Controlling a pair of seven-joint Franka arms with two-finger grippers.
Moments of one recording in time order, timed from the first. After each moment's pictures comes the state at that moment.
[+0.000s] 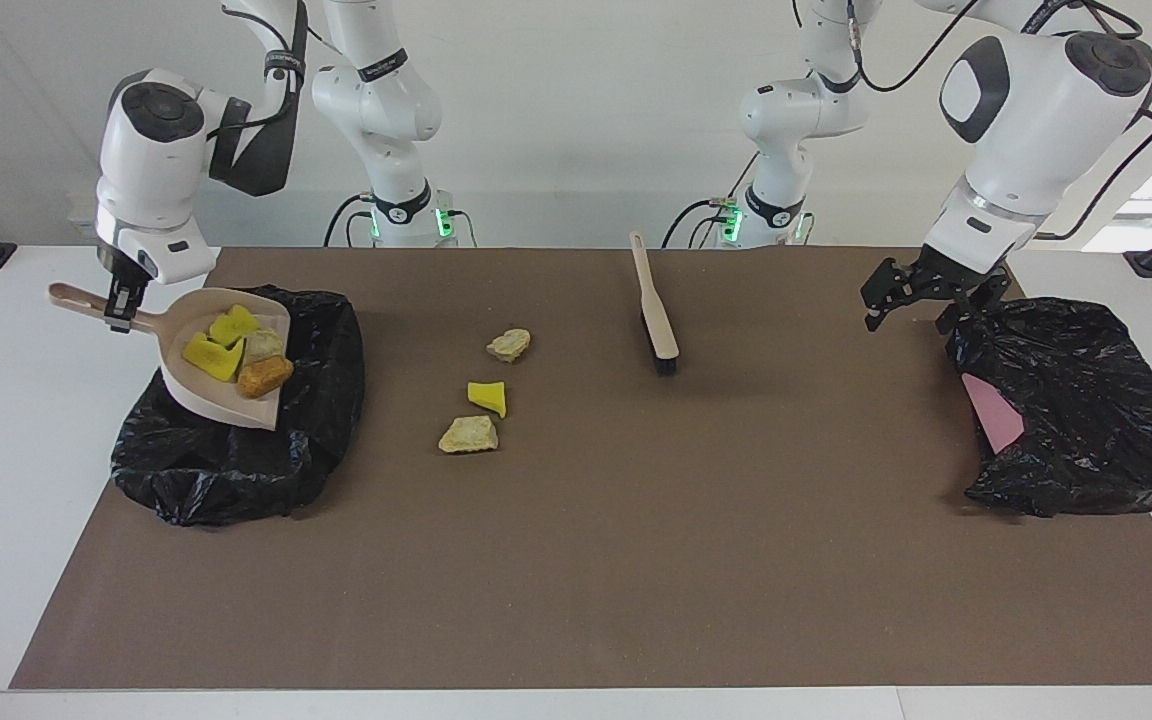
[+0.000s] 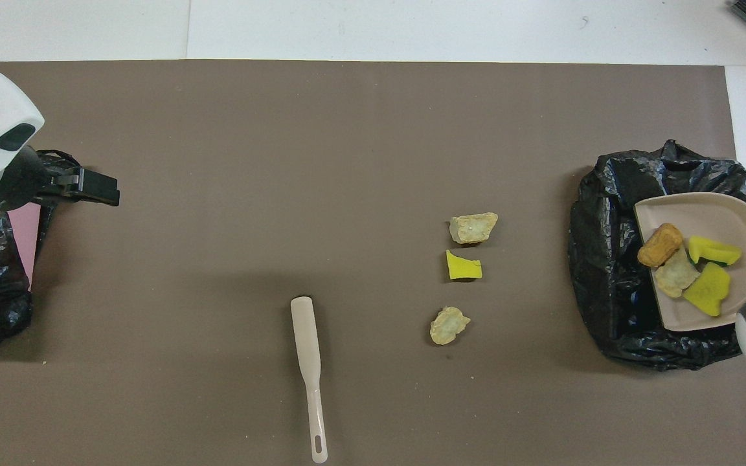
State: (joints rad) left arm 0.09 0.04 -0.20 -1.67 -0.05 1.75 -0.02; right arm -0.35 -0.13 0.13 -2.11 -0.71 2.11 -1.58
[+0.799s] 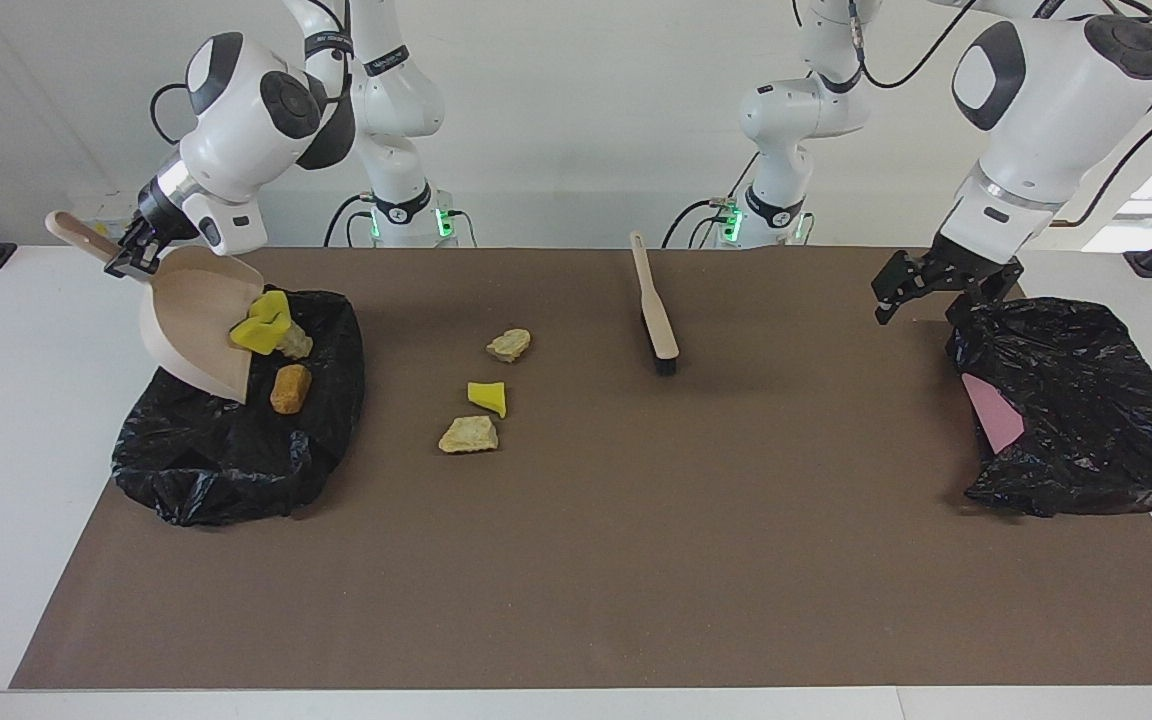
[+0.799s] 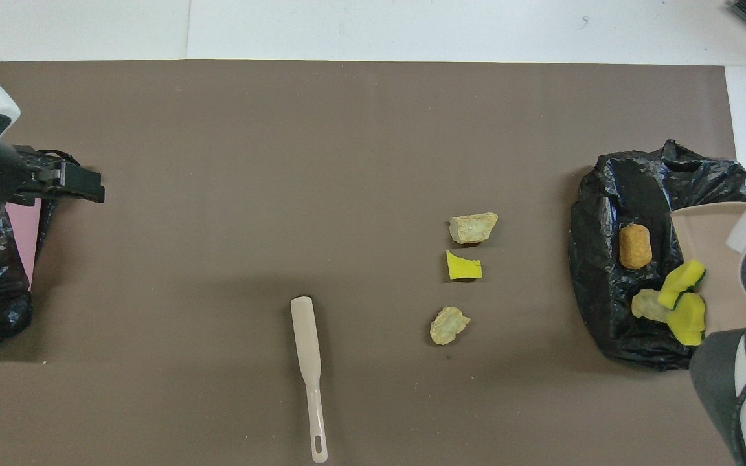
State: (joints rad) left arm 0.04 0.04 -0.12 -1.62 -0.05 1.71 -0.06; right arm -0.17 -0.26 0.14 -2.14 -1.03 1.88 -1.41
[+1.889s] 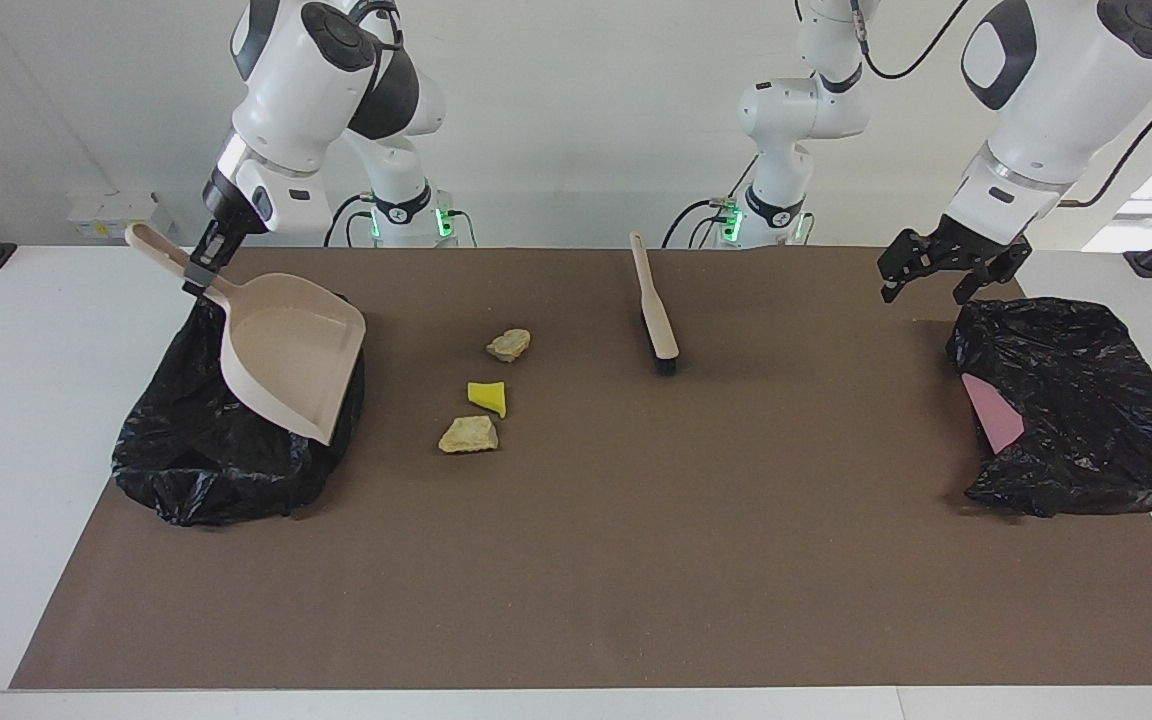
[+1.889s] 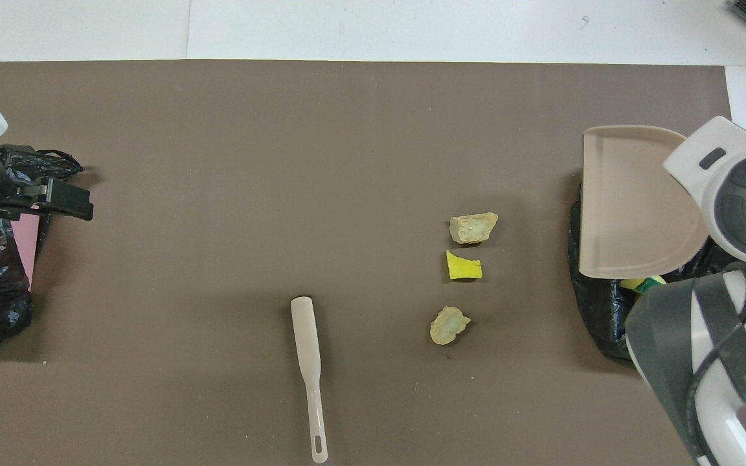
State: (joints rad) left arm -0.04 0.01 -0.04 -1.61 -0.04 1.62 -0.02; right arm -0.08 -0.08 0.26 -1.82 -0.68 1.76 -1.08
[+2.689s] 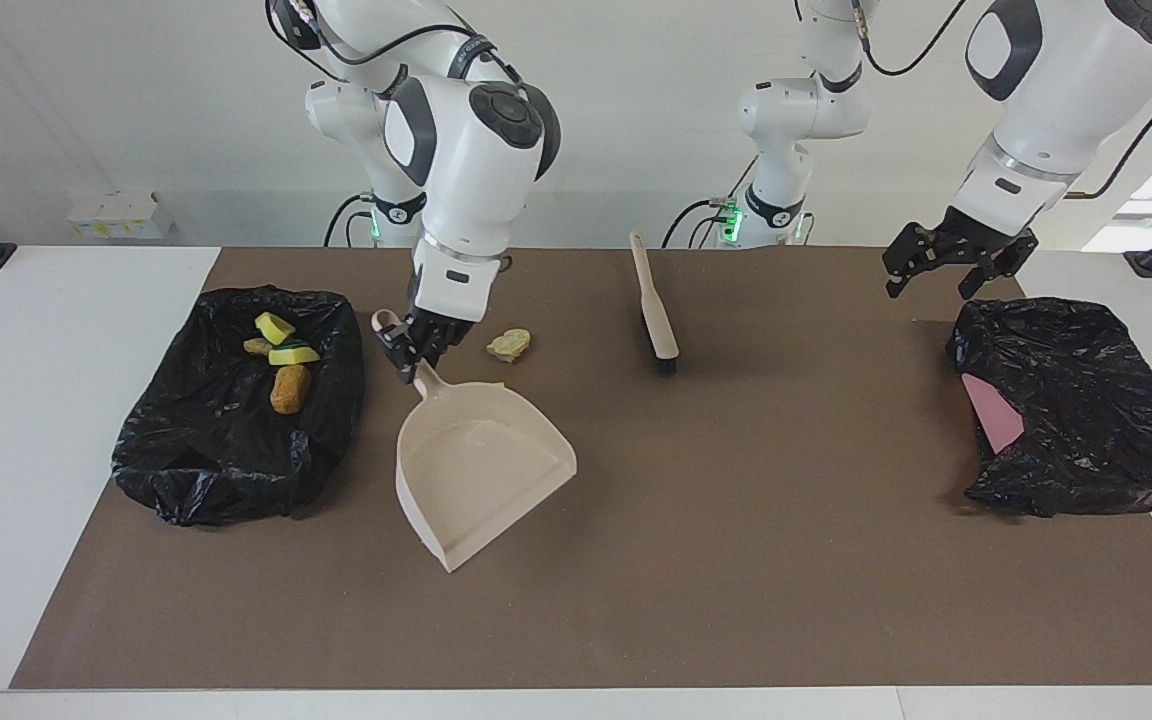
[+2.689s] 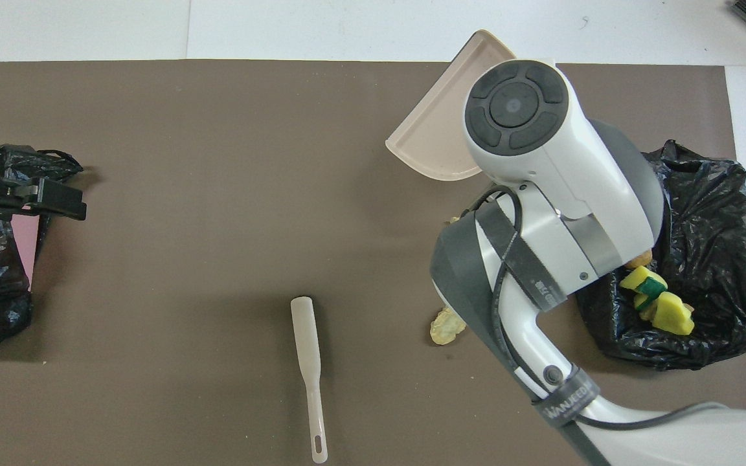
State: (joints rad) left arm -0.04 0.00 -0.04 -1.61 -0.03 1.61 -0.02; right arm 0.22 0.36 0.26 -1.36 -0.47 1.66 -0.18
